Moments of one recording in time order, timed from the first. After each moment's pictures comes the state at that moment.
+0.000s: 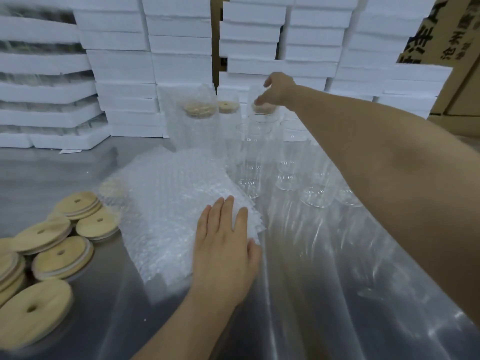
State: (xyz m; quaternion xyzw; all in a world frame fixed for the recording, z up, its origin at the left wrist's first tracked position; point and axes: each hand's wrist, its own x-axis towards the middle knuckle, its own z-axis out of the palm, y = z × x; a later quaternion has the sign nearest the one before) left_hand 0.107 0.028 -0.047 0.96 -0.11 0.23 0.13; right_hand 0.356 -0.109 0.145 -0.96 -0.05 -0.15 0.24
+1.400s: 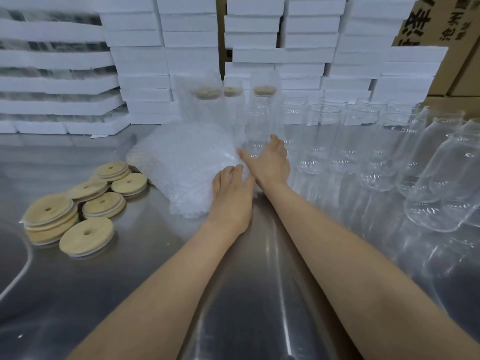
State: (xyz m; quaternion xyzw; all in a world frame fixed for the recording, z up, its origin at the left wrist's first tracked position) left_hand 0.119 0.024 -0.052 0.95 -0.15 0.23 0.11; right_hand 0.220 -0.073 -0.037 -0.90 0.06 -0.26 0.34
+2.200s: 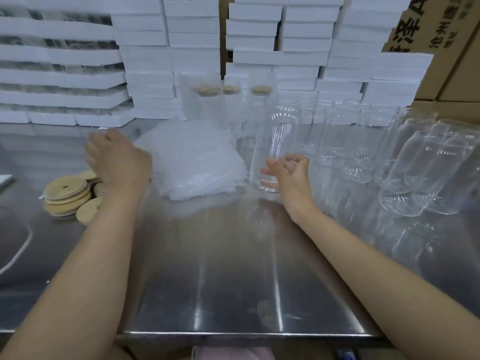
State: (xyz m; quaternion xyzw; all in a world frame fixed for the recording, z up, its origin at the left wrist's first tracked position) left_hand 0.093 0.155 0.010 0.87 0.25 0.37 0.20; right_hand 0.095 -0.119 -0.035 -0.66 -0.05 -0.16 0.73
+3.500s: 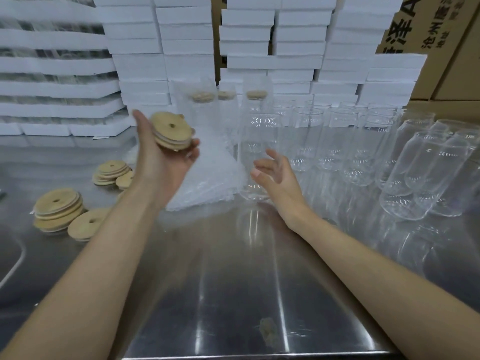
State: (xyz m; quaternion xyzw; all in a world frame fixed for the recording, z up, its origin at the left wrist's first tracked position) left_hand 0.083 0.095 0.039 0.44 -0.06 0.09 0.89; right_hand 0.088 -0.116 -0.031 -0.72 -0.13 -0.12 0.67
